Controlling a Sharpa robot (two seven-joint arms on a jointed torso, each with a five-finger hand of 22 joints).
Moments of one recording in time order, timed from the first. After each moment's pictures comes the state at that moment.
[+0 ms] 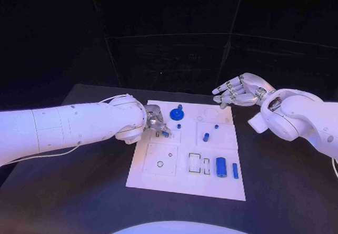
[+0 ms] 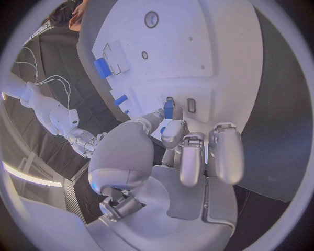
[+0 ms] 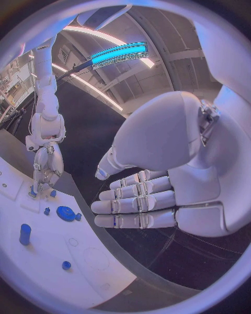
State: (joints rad) left arm 1.27 -0.66 -0.17 1.39 -1.00 -0.09 -0.52; left_hand 1.10 -0.01 0.52 0.02 0.04 0.90 0.06 0.58 0.60 1.36 -0.03 1.15 1.13 1.47 -0.09 1.57 1.31 0.08 1.47 0.02 1.39 1.27; right arm 1.32 -0.79 -0.08 1.41 -0.73 -0.23 0.07; right_hand 1.41 -0.09 0.20 0.12 0.33 0.96 0.19 0.11 0.07 1.24 0.11 0.11 0.13 1.31 0.05 0.13 0.31 0.17 0.96 0.16 0.51 0.35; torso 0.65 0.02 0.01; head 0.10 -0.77
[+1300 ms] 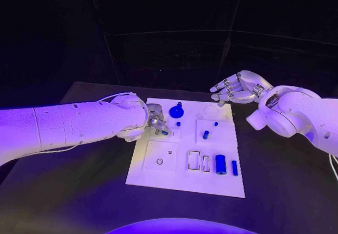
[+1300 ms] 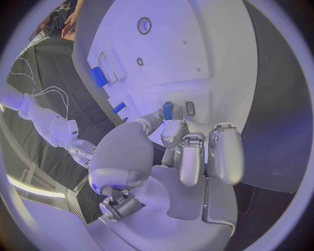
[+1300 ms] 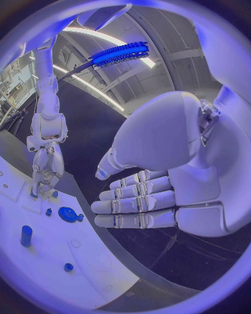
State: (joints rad) left arm 1.26 -0.65 -0.17 1.40 -1.07 -0.04 -0.55; left_hand 1.10 -0.01 0.52 0.02 0.04 0.90 0.05 0.58 0.60 1.36 -0.03 1.15 1.13 1.47 -0.09 1.57 1.31 0.08 1.47 0.02 1.39 1.27; right arm 1.32 -0.77 -0.08 1.40 -0.73 -0.21 0.07; right_hand 1.41 -0.09 0.20 0.12 0.33 0.96 0.19 0.11 0.07 1.23 0.11 0.11 0.13 1.32 0.05 0.13 0.31 0.17 0.96 0.16 0.50 0.35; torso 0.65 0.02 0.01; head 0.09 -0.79
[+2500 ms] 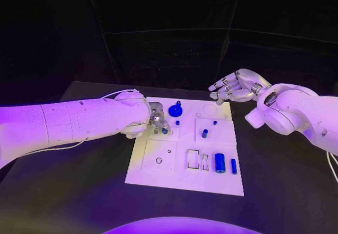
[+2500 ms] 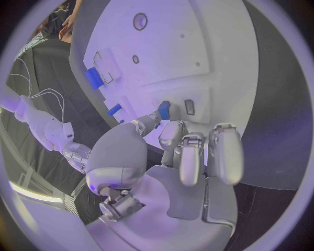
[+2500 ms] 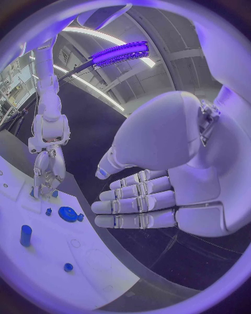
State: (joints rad) left arm 1.27 -0.60 -0.17 1.33 -1.08 0.01 -0.56; left_hand 0.94 -0.03 0.63 0.01 0.05 0.95 0.03 0.62 0.62 1.37 -0.04 1.17 1.14 1.47 -0.09 1.57 1.31 0.08 1.47 0.02 1.39 1.29; right arm 1.32 -0.76 -0.08 1.39 -0.73 -0.21 0.08; right_hand 1.40 -0.09 0.20 0.12 0.33 0.96 0.19 0.11 0.07 1.23 0.12 0.11 0.13 1.31 0.06 0.12 0.31 0.17 0.96 0.16 0.49 0.35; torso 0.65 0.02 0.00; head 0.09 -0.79
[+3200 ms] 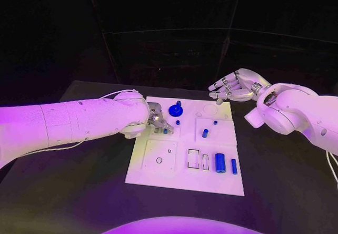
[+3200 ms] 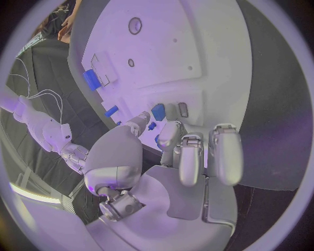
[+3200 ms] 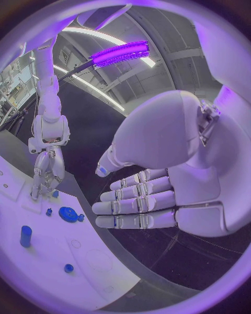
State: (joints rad) left arm 1.27 -0.60 -0.17 1.33 -1.08 0.02 -0.57; left_hand 0.80 -0.11 0.35 0.13 0.05 0.98 0.01 0.65 0.63 1.38 -0.05 1.18 1.15 1.47 -0.10 1.57 1.31 0.06 1.47 0.01 1.40 1.31; right arm 1.32 -0.76 -0.08 1.39 -0.73 -0.20 0.08; right_hand 1.38 -0.10 0.19 0.14 0.33 0.95 0.19 0.10 0.07 1.22 0.13 0.10 0.12 1.30 0.07 0.11 0.31 0.17 0.95 0.18 0.47 0.33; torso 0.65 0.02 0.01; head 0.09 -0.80
